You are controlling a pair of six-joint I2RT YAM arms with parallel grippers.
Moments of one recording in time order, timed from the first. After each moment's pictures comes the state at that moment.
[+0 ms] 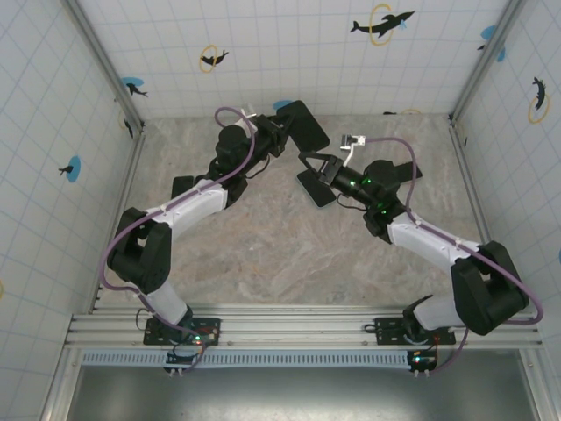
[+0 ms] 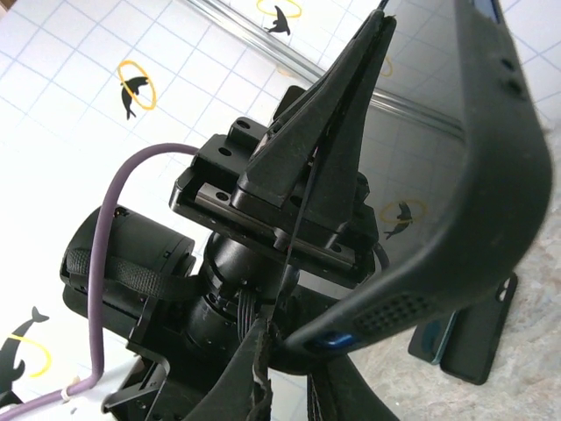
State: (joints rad) left arm -0.56 1.69 1.19 0.62 0.28 -1.54; right arm 0.55 1.37 0.78 0.74 -0.48 1.05
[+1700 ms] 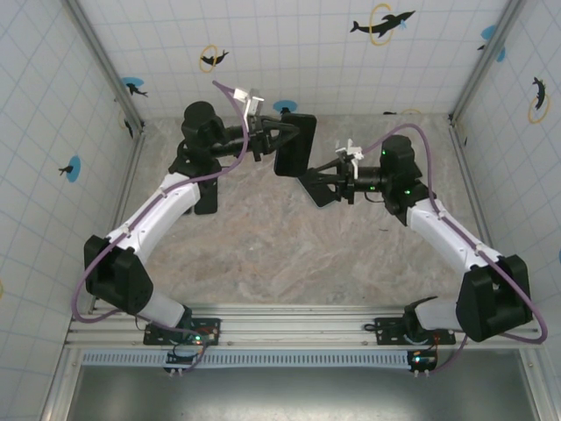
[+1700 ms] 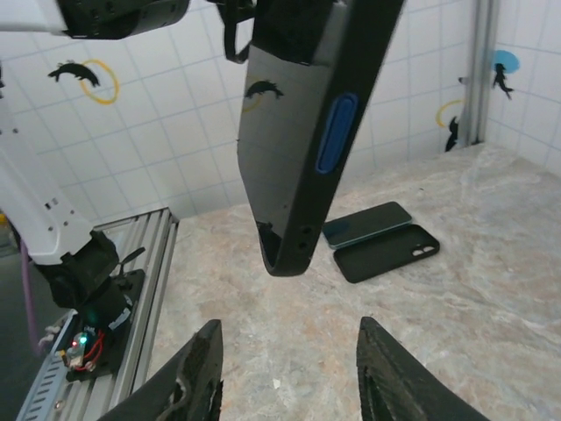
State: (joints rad) left arm -0.46 1.51 1.34 0.29 1.02 -0.43; right arm 0.38 1.34 0.96 0.12 -1.09 -0.07
